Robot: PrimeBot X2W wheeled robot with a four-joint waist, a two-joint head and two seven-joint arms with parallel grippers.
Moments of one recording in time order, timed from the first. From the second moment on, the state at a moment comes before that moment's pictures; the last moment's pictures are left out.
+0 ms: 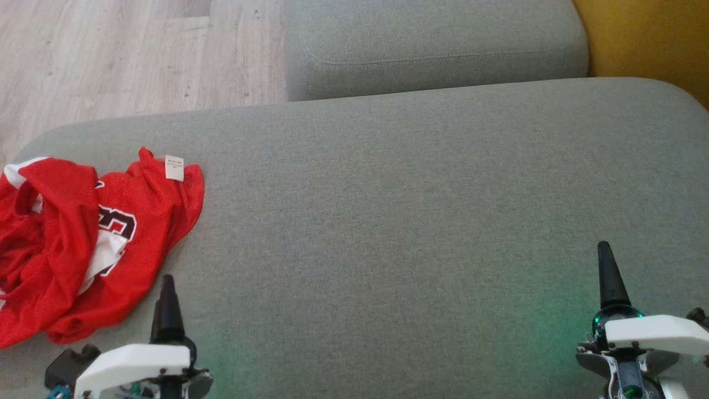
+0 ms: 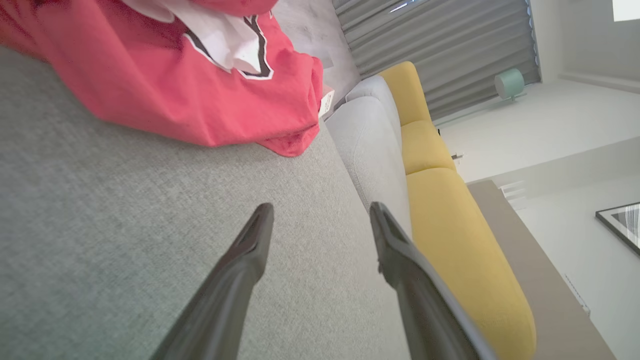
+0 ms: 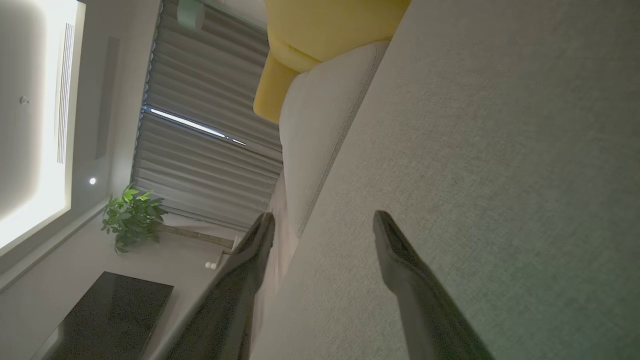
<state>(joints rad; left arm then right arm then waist) 0.00 0.04 -0.03 0.26 -1.23 -0.07 0.02 0.01 -0.04 -0.07 0.27 1.19 0.12 0.02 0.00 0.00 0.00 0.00</state>
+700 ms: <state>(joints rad) 0.00 0.04 -0.10 0.21 -0.96 -0.01 -0.04 0.01 -0.04 -0.04 0.24 0.90 0.12 -0.04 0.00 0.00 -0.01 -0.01</state>
